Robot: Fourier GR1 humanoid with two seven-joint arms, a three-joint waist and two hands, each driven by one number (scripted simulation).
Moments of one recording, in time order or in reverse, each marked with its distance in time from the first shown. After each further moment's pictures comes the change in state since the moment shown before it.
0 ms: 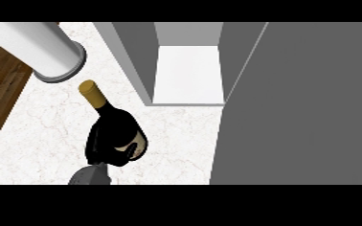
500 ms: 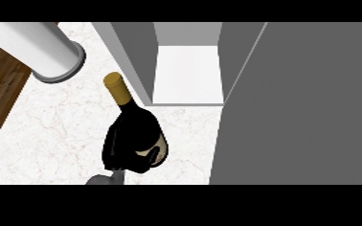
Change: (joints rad) left arm 0.092 -0.010 -0.297 -0.284 0.124 0.293 0.108; right arm -0.010 -0.003 -0.017 0.006 -0.016 0.013 0.009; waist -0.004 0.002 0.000
